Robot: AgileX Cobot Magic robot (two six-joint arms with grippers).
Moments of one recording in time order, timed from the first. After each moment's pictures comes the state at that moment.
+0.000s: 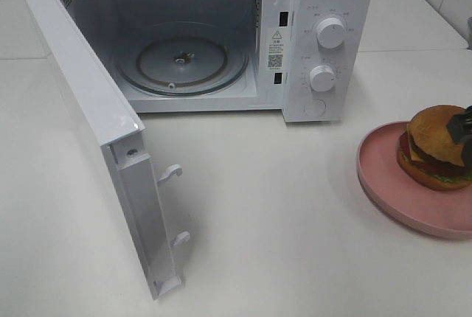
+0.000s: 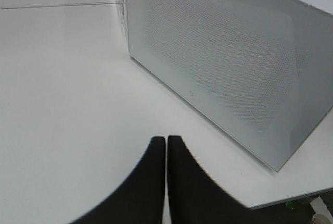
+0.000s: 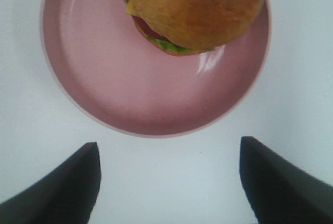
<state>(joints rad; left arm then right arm) -0.14 0.00 -0.50 -0.15 1.04 0.06 0.24 1.25 -0.79 -0.24 0.88 0.34</state>
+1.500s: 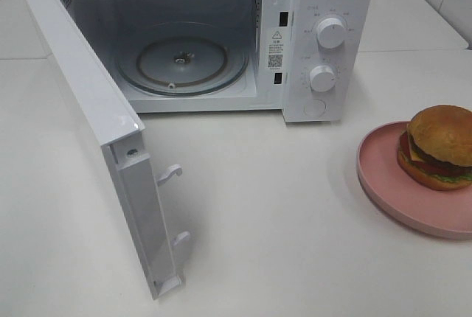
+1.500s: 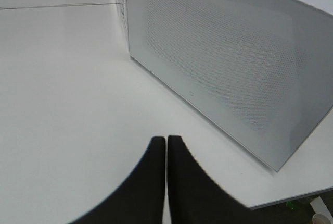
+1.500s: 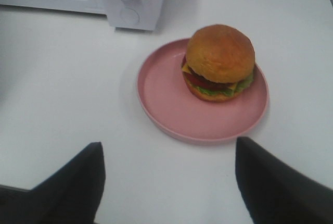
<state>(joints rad) -0.14 0.00 -0.50 -0.15 1.04 0.06 0.23 0.09 -0.51 -0.01 1.00 0.05</state>
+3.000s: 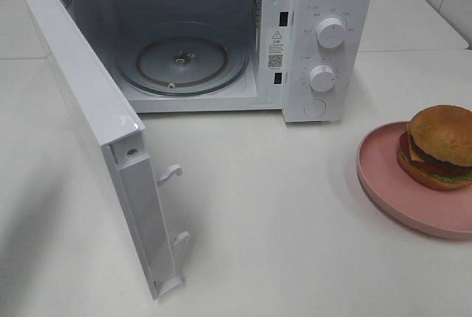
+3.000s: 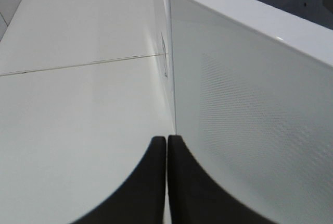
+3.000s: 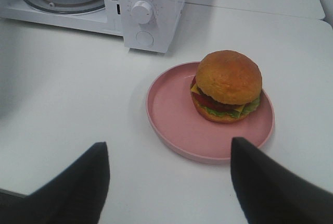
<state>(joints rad) -0.14 1.06 -0.49 -0.16 -0.08 0.21 0.23 0.00 -0.50 0.02 1.00 -0.01</state>
